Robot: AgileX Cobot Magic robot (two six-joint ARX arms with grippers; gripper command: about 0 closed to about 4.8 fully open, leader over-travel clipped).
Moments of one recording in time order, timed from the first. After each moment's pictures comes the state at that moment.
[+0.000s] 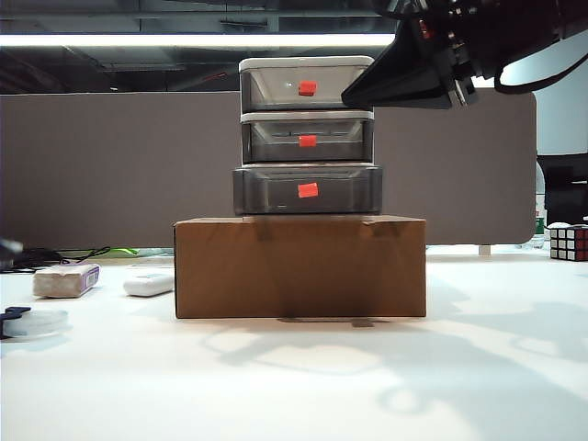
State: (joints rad) left arm 0.21 1.14 0.28 0.19 0.84 0.46; right arm 0.36 1.31 0.80 0.14 -0.65 -0.03
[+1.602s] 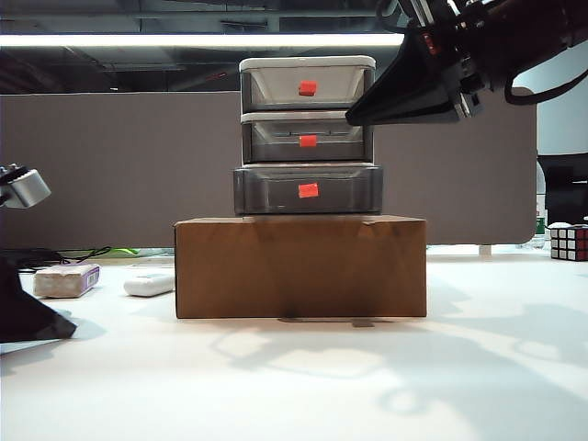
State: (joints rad) left arm 0.06 1.54 0.33 0.49 0.66 0.58; right arm 0.36 1.31 0.80 0.05 -0.65 -0.10
